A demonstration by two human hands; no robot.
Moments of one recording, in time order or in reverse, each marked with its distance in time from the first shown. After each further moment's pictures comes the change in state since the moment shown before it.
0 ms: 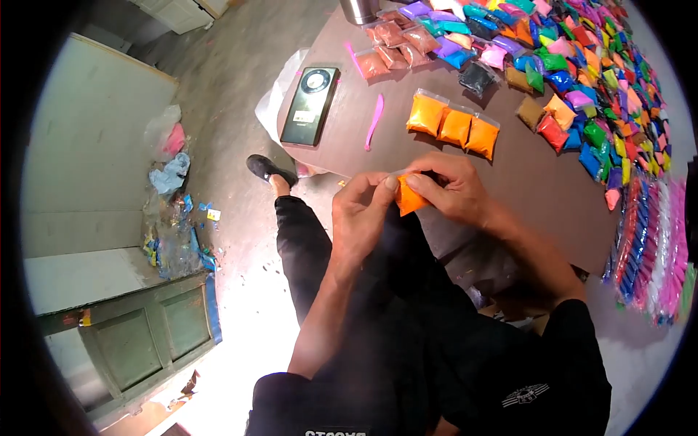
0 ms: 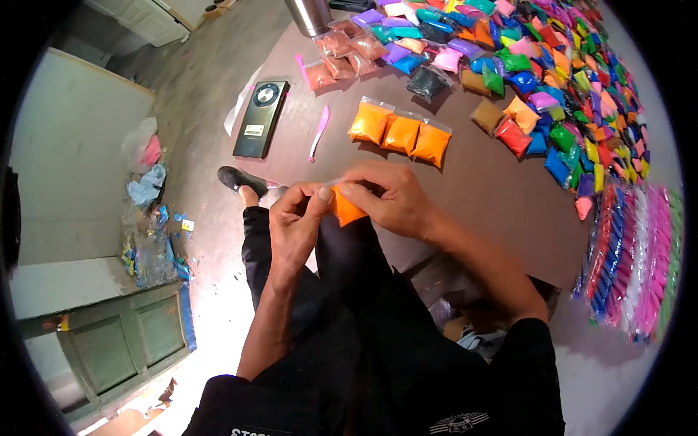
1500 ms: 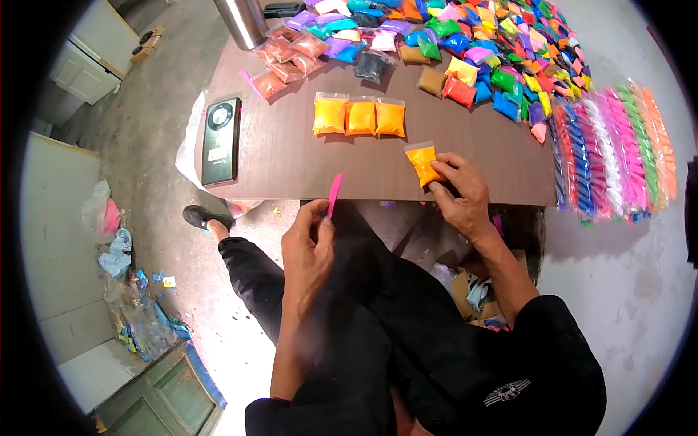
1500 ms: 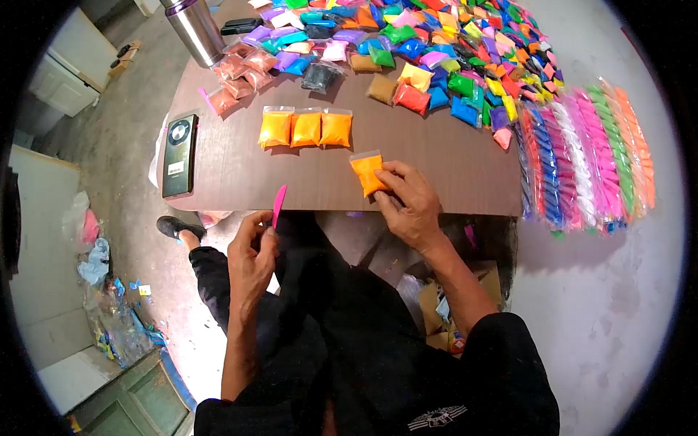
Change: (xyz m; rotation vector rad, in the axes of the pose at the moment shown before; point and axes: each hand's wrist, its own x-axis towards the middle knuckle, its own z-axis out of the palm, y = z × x) left_hand -0.026 -0.010 -0.014 0.330 -0.230 -0.033; right_hand -0.133 -0.006 -0.043 -0.904 0.563 -0.032
